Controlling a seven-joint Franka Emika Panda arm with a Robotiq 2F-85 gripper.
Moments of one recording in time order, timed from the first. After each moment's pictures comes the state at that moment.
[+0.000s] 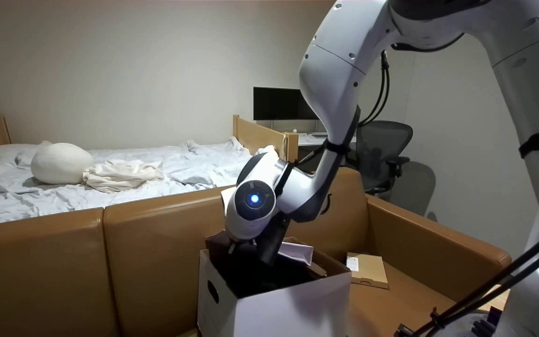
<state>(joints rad) 0.16 0.48 0.29 -2.20 -1.96 2.48 1.49</state>
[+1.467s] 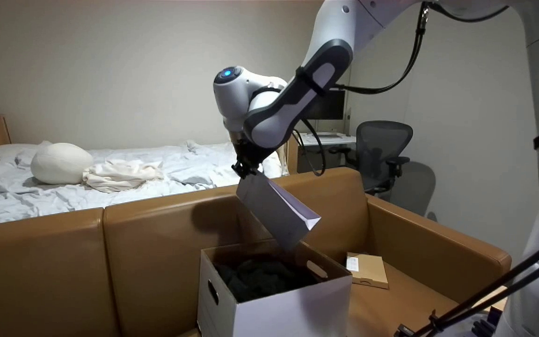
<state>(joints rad) 0.15 0.30 0.14 -1.95 -0.87 2.38 0.70</state>
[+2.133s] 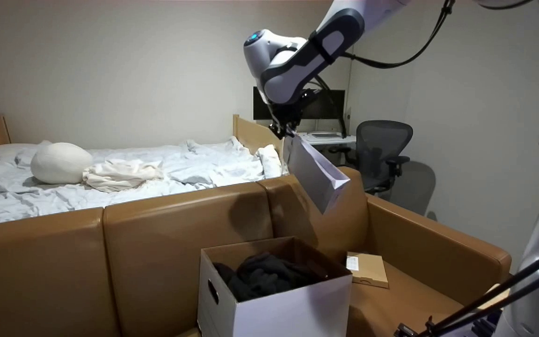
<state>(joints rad) 0.11 0.24 -0.02 -1.78 -0.77 2.12 0.64</state>
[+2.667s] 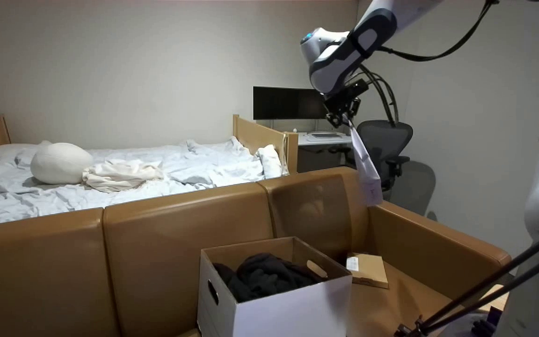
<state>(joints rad) -0.05 0.20 -0.17 -1.78 -0.75 2.05 0.64</state>
